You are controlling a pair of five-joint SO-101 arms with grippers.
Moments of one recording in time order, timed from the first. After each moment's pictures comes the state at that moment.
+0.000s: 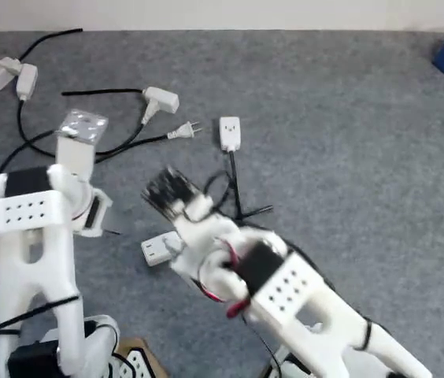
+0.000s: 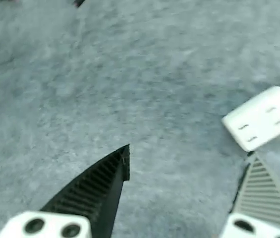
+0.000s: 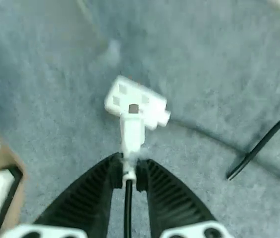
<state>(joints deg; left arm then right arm) -17.3 -27.6 33.2 80.4 -24.6 -52.8 -43.2 46.7 60.4 1.5</state>
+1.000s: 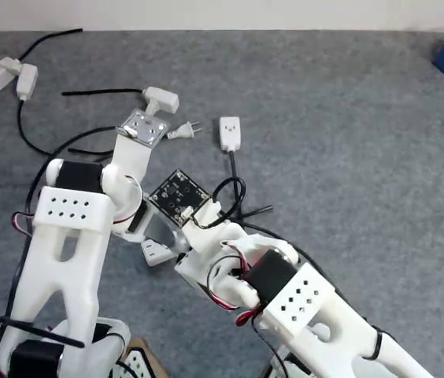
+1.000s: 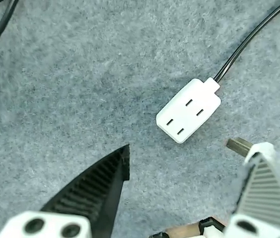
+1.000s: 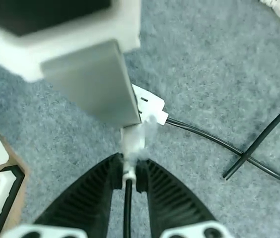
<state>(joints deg) 0.7 -27.6 29.7 87.0 -16.2 -52.7 -46.5 46.2 61.2 1.5</state>
